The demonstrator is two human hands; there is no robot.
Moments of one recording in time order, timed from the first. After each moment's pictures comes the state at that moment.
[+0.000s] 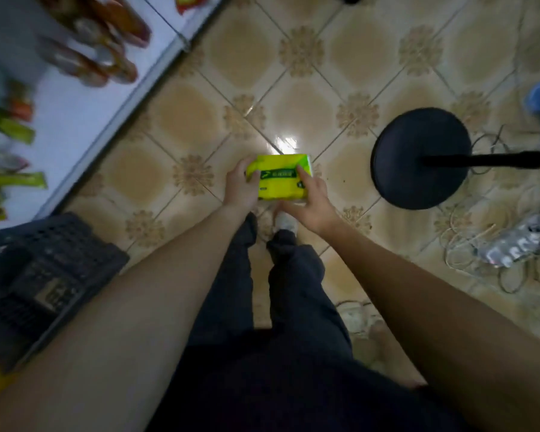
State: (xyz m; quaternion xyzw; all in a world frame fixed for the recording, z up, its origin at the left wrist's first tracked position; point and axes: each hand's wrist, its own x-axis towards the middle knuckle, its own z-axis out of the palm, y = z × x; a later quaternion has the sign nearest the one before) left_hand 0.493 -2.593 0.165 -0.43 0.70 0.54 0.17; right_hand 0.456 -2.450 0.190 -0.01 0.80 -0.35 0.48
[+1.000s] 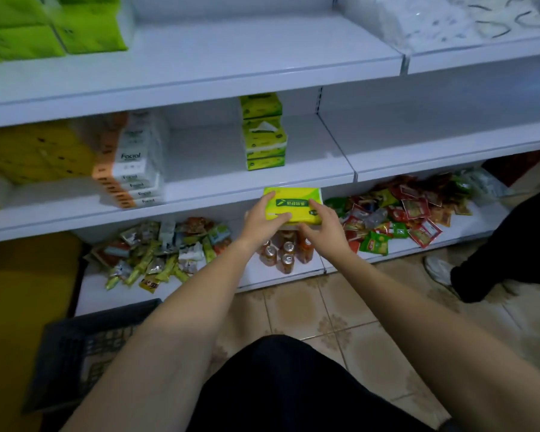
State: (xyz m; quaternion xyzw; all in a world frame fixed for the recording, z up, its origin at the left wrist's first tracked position) left_hand 0.581 -2.901 0.508 -0.44 0.70 0.53 -0.18; right_hand 0.463 -2.801 0.505 -0.43 0.79 -0.37 0.24
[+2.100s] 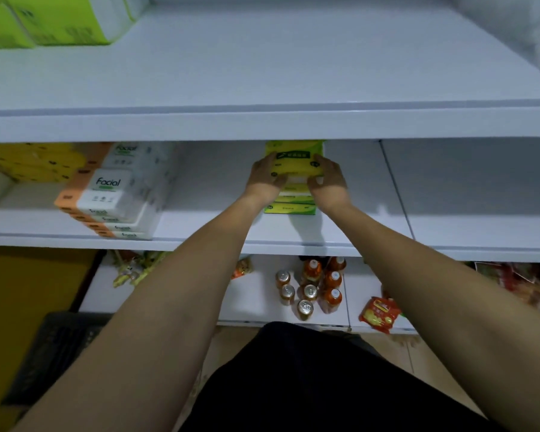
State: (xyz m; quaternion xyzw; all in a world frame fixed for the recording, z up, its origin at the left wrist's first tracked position) left_hand 0.456 -3.149 0.477 -0.55 0.74 0.34 -0.20; right_hand 0.323 -3.087 0.472 -0.51 0.75 -0.36 0.22
